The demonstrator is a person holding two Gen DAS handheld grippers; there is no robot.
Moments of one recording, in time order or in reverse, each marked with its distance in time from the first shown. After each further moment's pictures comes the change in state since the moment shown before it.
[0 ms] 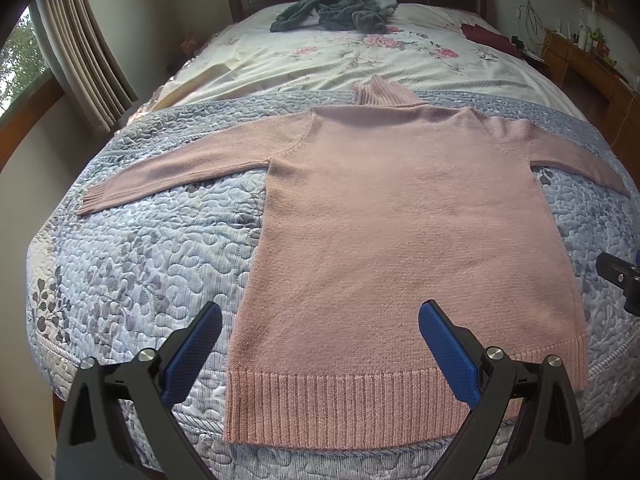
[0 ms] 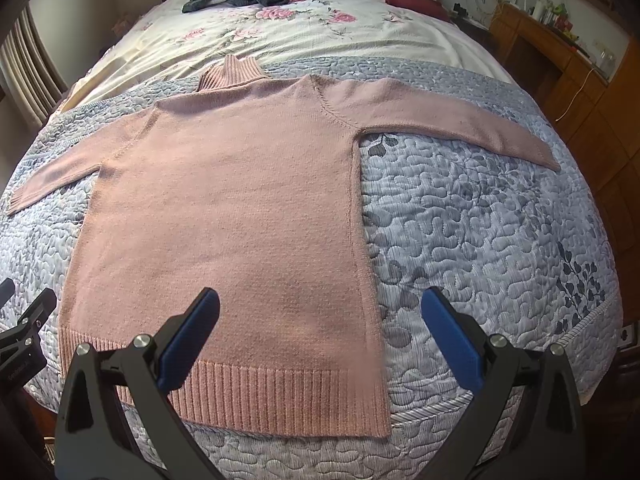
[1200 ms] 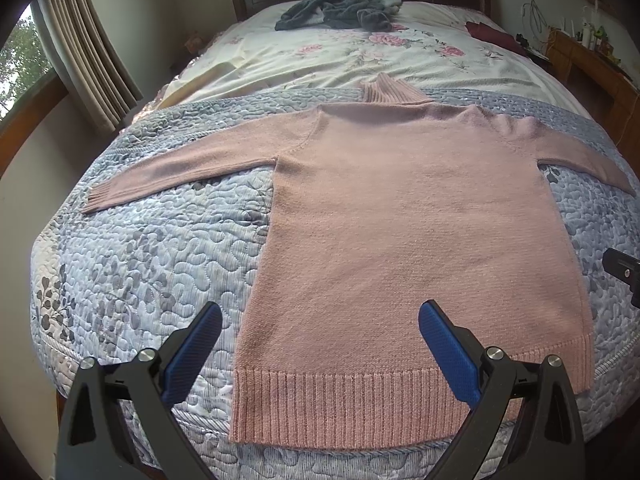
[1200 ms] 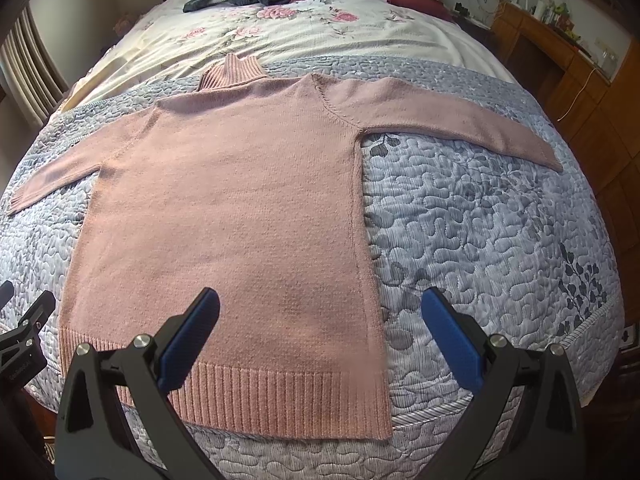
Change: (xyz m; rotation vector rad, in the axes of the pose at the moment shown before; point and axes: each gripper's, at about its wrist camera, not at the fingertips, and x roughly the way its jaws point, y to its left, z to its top) left arm 0.004 0.004 -0.003 0.002 0.004 0.016; right arm 0.003 0.002 0.003 0.001 0.004 0.006
